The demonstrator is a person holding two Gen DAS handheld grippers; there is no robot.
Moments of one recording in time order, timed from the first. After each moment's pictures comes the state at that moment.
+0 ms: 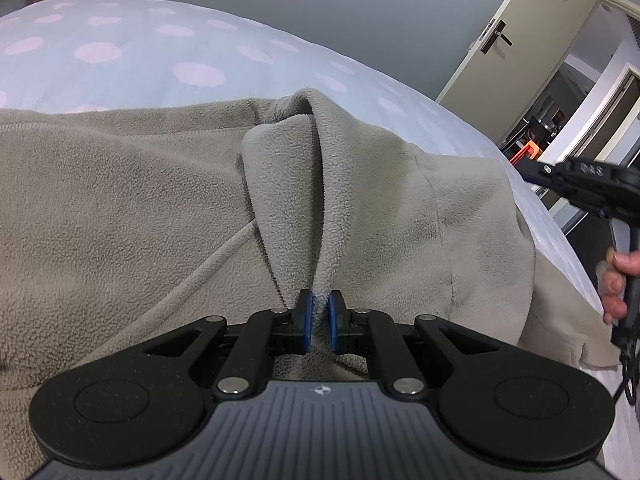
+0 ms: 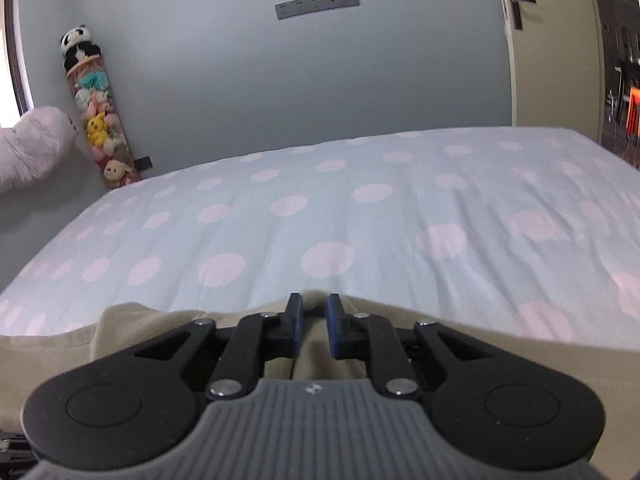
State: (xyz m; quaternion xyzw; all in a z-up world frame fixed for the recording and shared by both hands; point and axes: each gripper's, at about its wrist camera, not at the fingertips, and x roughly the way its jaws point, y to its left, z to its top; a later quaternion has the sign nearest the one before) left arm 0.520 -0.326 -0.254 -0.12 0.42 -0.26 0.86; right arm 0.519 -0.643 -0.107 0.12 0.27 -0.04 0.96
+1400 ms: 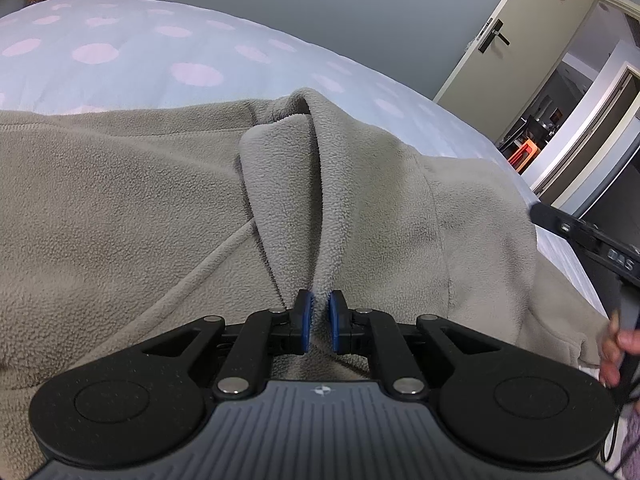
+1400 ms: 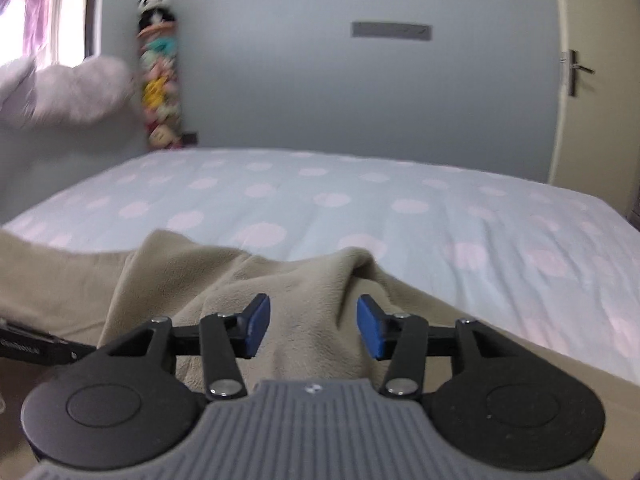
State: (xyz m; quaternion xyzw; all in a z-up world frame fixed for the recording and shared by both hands) left arm 0.515 -0.327 -0.250 -0.11 0.42 -0.26 0.86; right arm 0.477 -0.598 -0.126 0.00 0.25 0.01 0.97
